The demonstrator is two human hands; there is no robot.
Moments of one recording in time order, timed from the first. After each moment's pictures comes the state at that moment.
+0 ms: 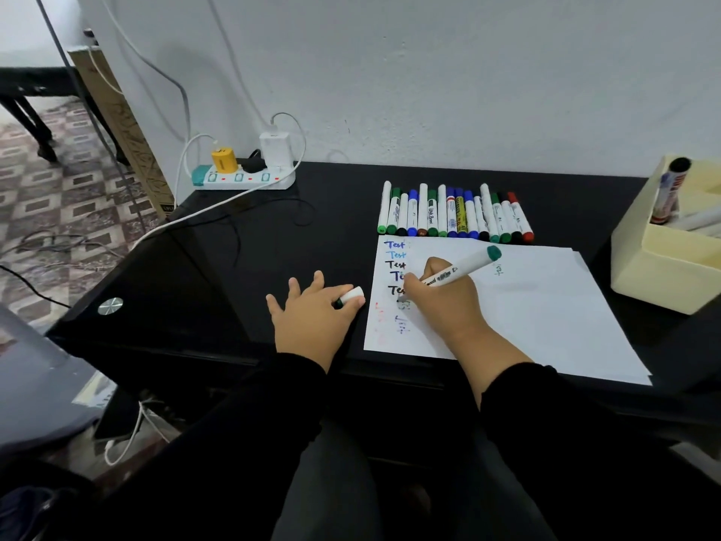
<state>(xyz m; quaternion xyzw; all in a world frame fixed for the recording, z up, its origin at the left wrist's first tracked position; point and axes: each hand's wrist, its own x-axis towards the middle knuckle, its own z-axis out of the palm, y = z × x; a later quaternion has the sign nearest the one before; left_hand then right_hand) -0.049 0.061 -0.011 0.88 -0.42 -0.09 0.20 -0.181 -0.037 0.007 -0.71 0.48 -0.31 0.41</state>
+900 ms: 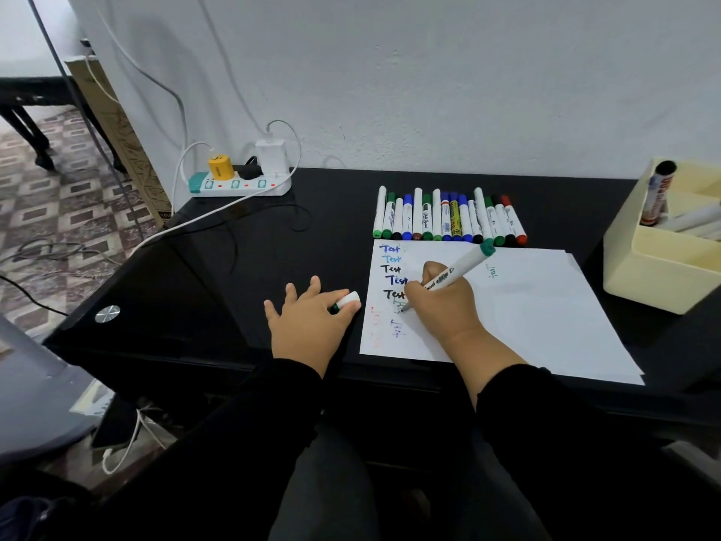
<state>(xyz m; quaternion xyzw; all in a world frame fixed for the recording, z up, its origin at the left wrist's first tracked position) -0.048 0.060 -0.012 0.88 -0.42 -0.09 0.20 -0.184 -0.039 0.004 -0.69 0.47 -0.34 0.44</state>
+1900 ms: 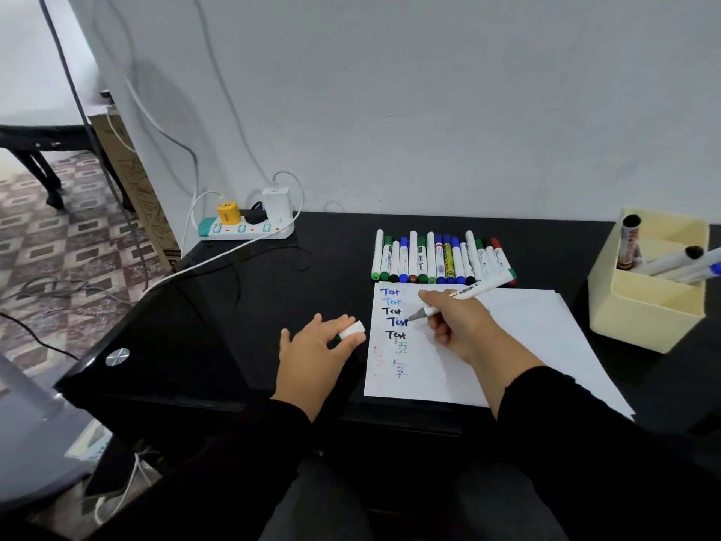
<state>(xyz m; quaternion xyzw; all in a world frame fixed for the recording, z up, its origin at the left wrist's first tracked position) -0.052 0.067 0.009 0.81 -0.44 -0.14 0.36 -0.195 -0.071 0.036 -0.47 0.48 -0.30 0.68</state>
